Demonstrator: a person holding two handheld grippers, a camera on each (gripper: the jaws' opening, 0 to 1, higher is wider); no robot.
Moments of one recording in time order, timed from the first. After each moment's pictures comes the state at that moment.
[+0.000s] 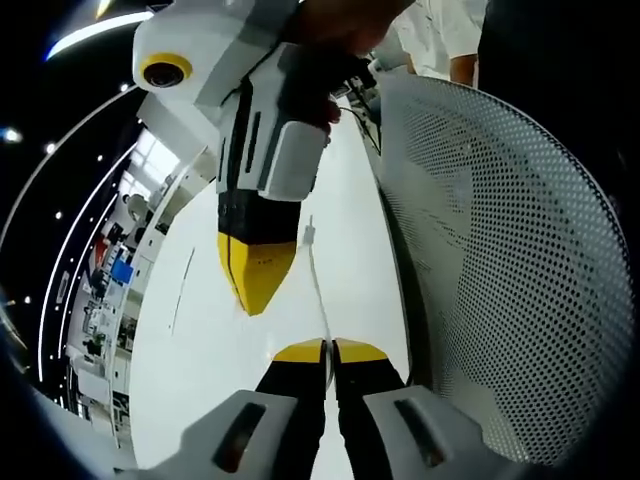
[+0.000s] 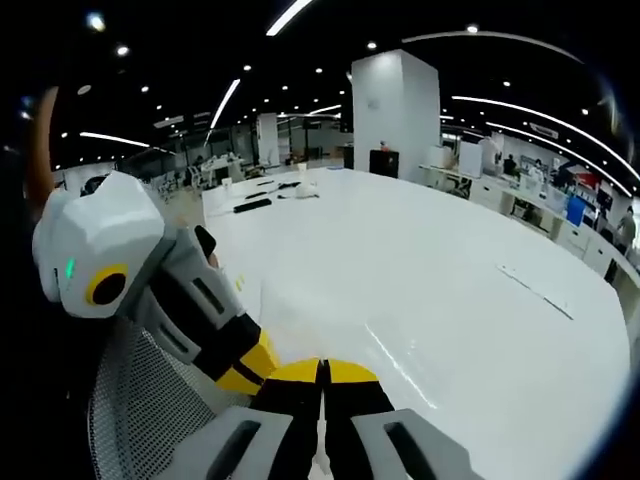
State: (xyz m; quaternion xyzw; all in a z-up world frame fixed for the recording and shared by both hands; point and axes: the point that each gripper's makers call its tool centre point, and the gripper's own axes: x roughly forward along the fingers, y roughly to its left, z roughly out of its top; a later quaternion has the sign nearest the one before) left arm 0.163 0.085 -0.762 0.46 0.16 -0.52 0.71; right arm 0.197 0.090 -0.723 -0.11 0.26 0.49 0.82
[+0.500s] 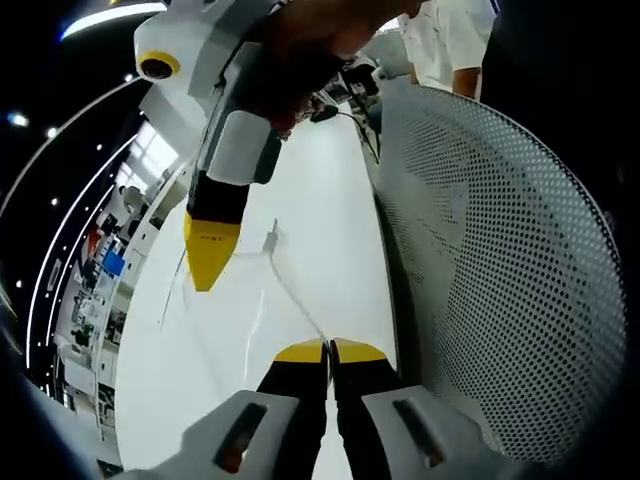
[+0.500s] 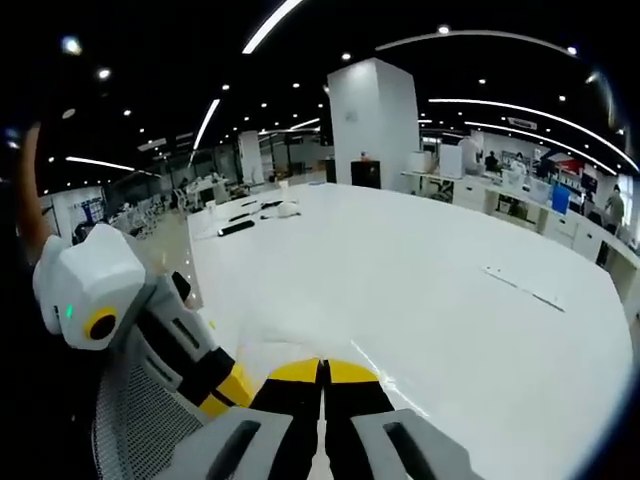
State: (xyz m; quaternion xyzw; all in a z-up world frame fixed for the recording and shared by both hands) left arm 0.158 0.082 -0.762 0.42 0.17 -0.53 0.72; right arm 0.219 0.080 -0.705 -0.08 0.25 0.47 0.84
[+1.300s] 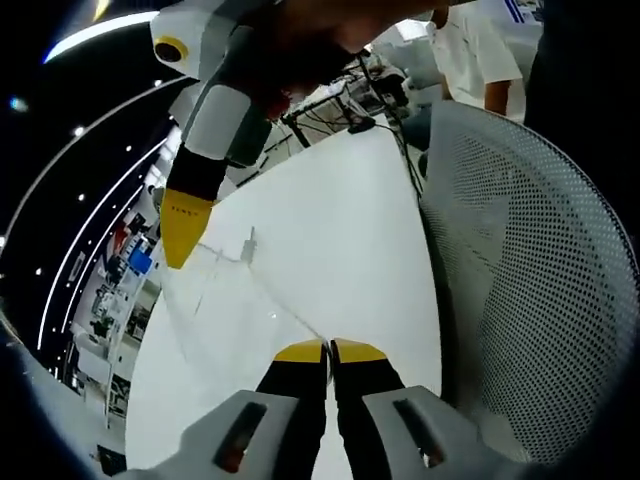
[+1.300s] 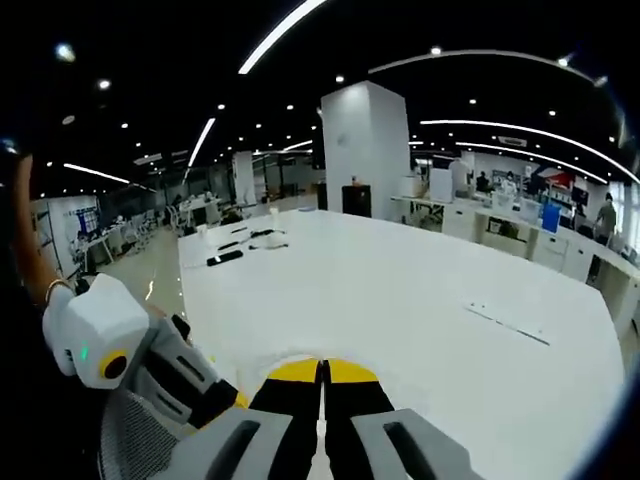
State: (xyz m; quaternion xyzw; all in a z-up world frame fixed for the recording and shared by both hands) left arm 0.201 0.081 -0.734 0.40 0.13 -0.48 0.77; right arm 0.254 0.087 -0.648 -0.08 0.19 0.46 0.86
